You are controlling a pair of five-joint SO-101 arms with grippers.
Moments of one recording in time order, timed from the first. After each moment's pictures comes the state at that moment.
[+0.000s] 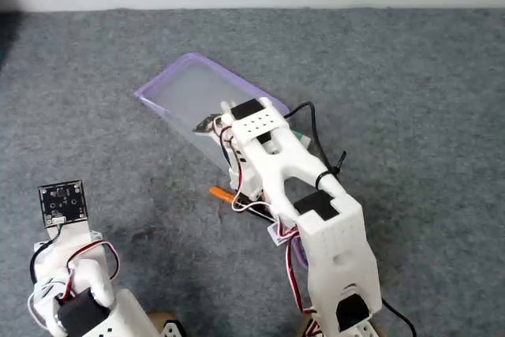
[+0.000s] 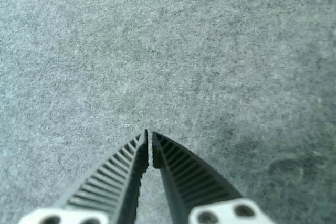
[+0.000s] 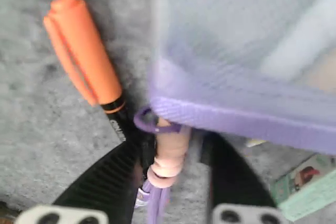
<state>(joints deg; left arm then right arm) -41.0 -103.4 86.0 76.2 -19.0 -29.9 37.0 -14.2 91.3 23.3</state>
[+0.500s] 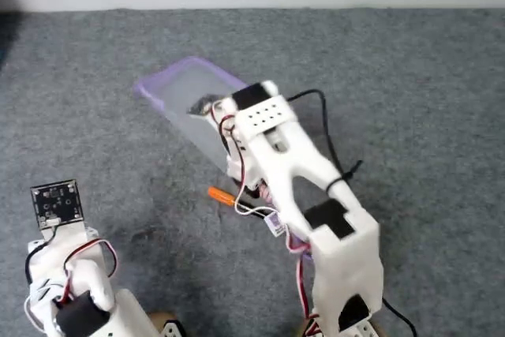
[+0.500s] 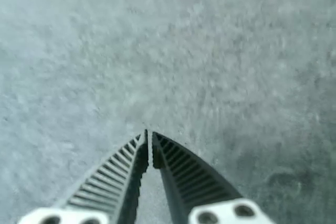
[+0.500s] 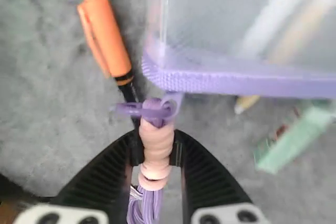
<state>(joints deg) -41.0 -103.4 81.1 76.2 -17.0 -30.0 23.6 -17.1 98.9 23.2</state>
